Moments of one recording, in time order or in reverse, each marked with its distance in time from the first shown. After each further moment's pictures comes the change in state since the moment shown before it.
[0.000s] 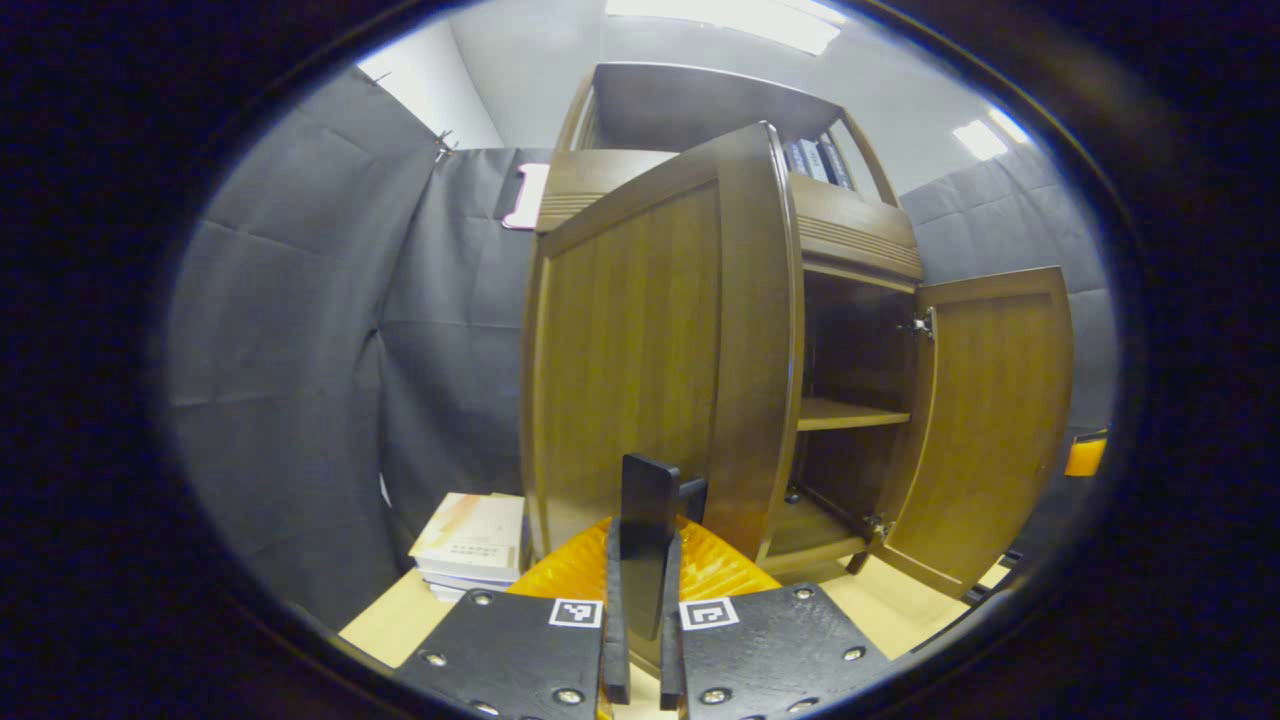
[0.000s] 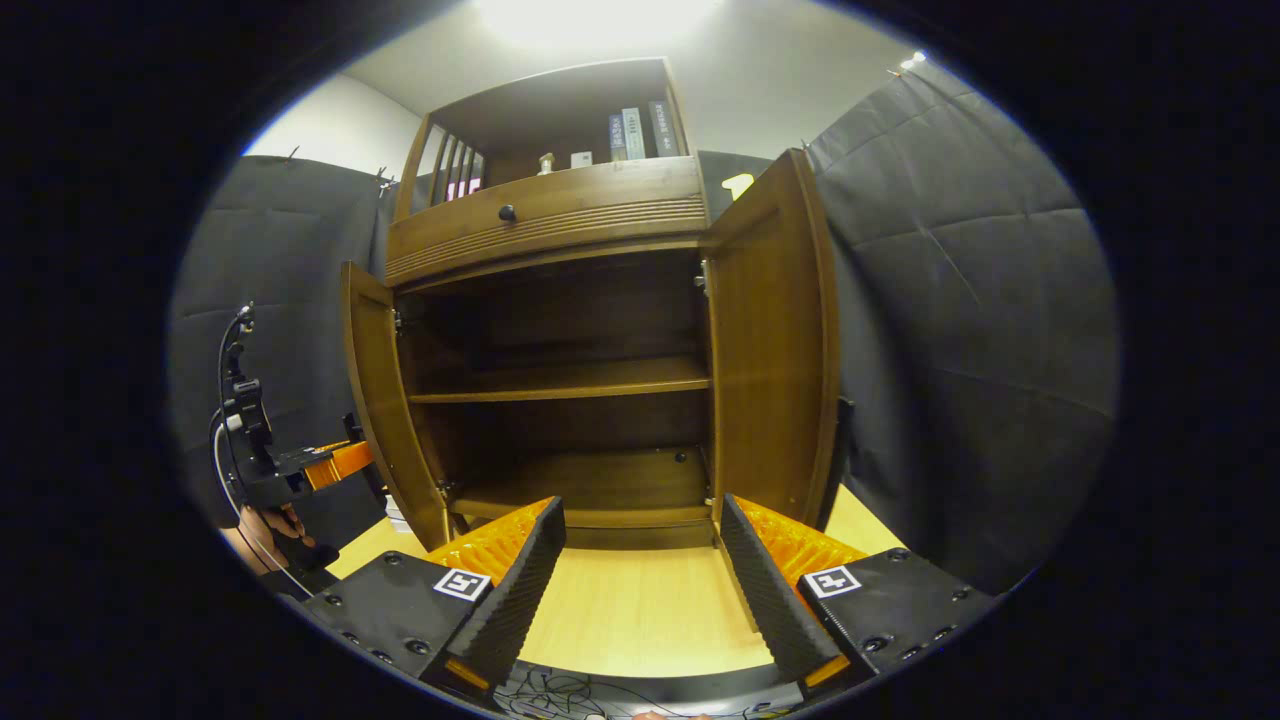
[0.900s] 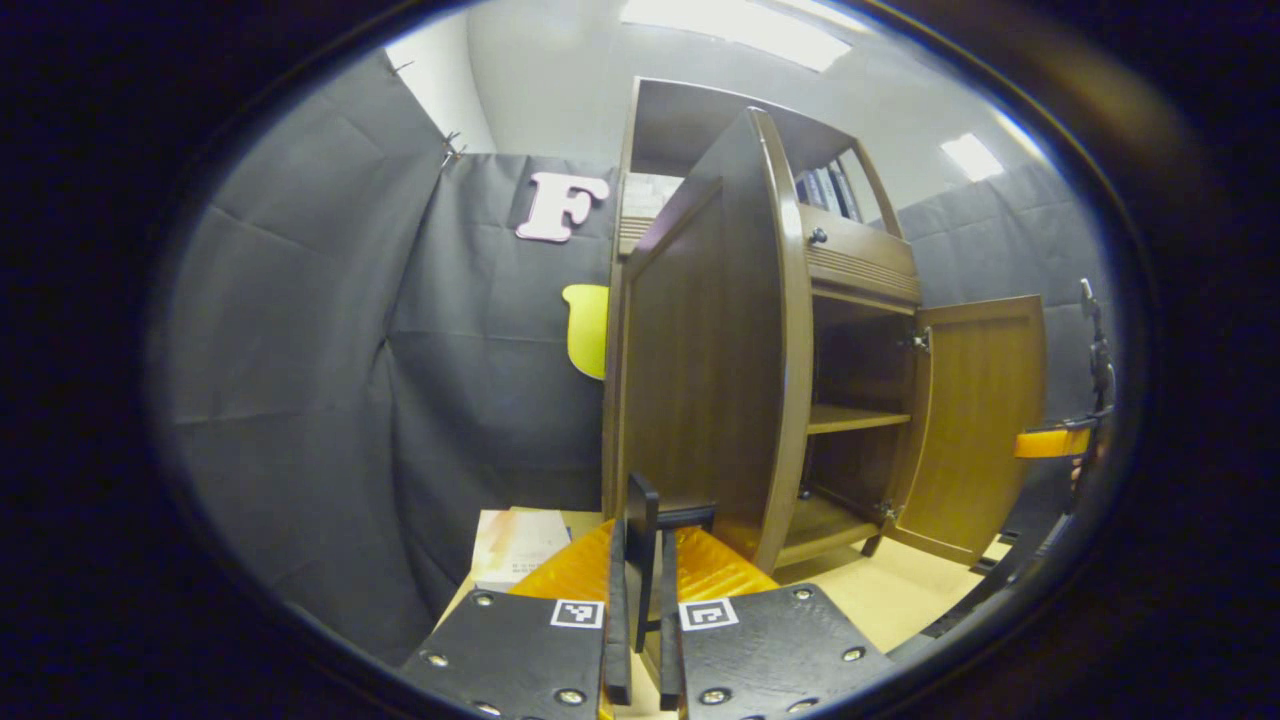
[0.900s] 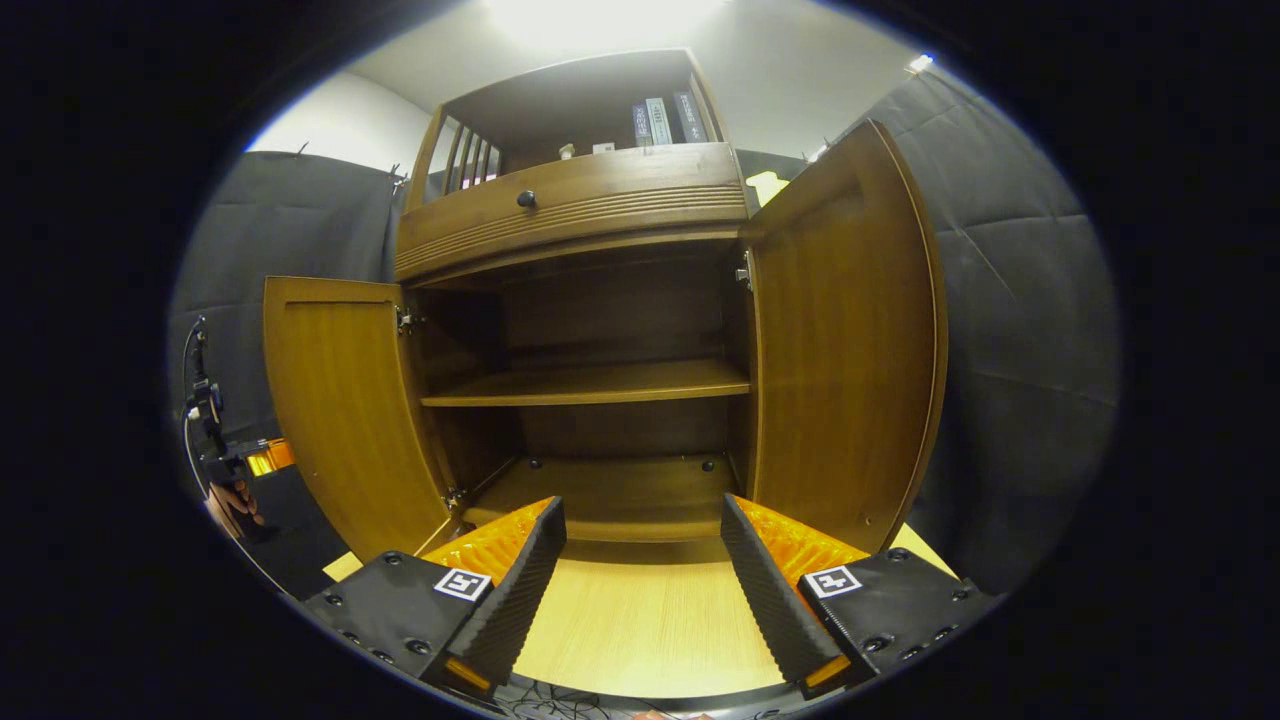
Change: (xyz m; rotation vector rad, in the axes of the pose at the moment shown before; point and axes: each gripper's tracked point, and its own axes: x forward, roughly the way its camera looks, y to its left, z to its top) left arm -0.023 0.115 0.010 -0.006 -0.025 -0.096; right arm 0.042 0.010 -0.008 -0.012 -0.024 0.015
